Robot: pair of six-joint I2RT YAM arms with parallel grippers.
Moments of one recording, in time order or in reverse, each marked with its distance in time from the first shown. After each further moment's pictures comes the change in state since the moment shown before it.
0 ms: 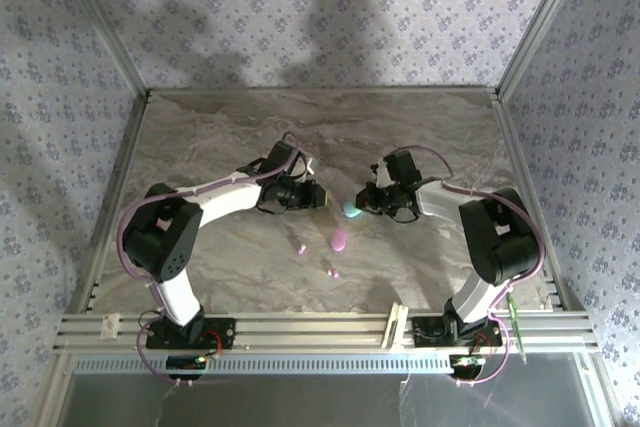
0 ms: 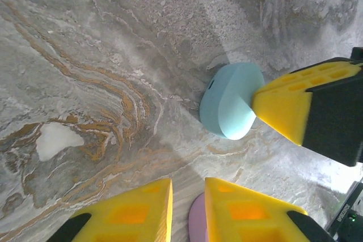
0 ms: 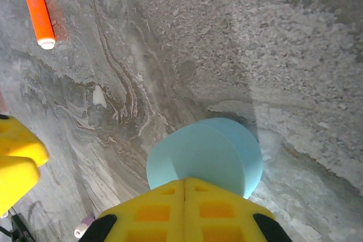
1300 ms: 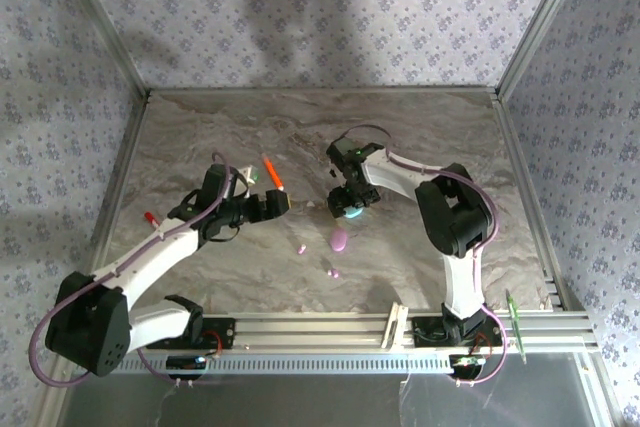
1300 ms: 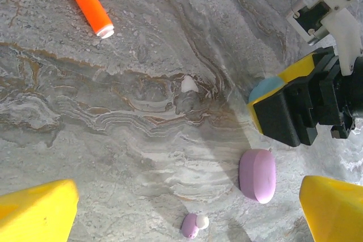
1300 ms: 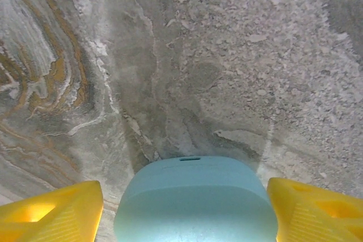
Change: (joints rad) left arm 0.182 -0.585 -0.410 -0.020 -0.121 -0.022; right arm 0.234 0.323 0.572 -0.692 0.502 -0.393
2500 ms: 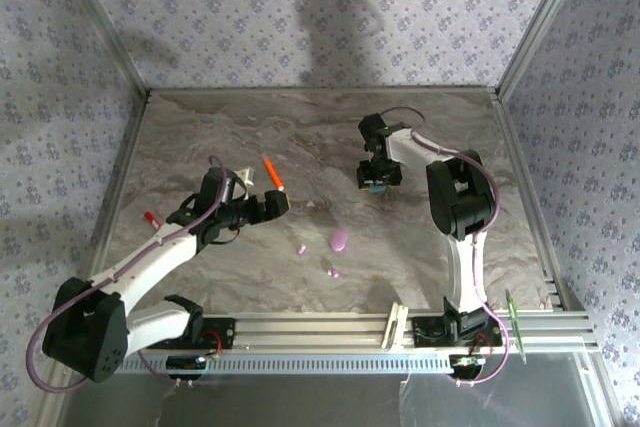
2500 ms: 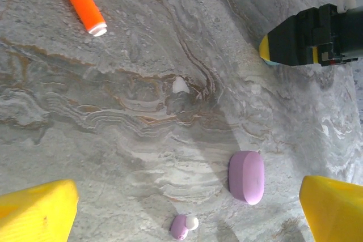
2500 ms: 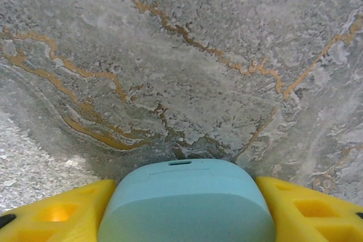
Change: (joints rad) left arm -0.016 -0.019 -0.037 0.063 0.016 -0.056; right arm -0.225 0.098 0.131 -0.018 0.034 0.109
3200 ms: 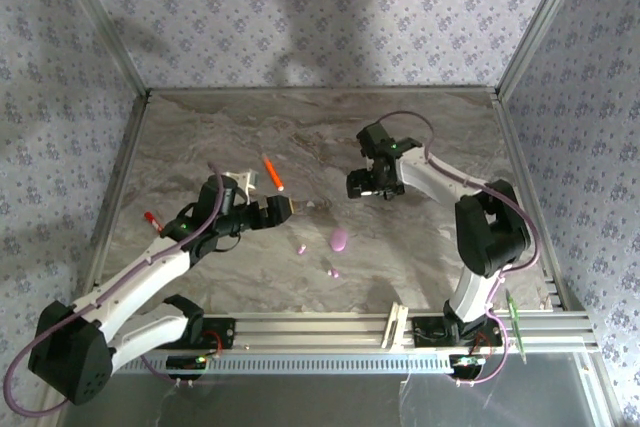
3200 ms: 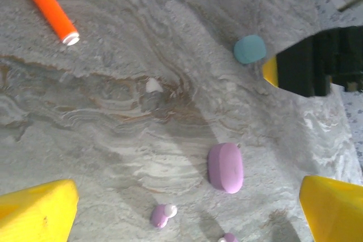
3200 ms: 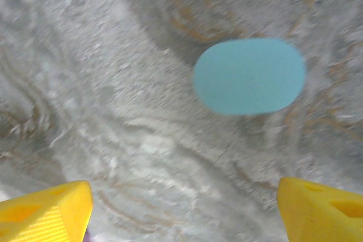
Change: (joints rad) left arm -0.082 -0.146 -0.021 -0.048 -0.090 -0.007; right arm 0.119 -0.349 -0.273 0.084 -0.023 0.082
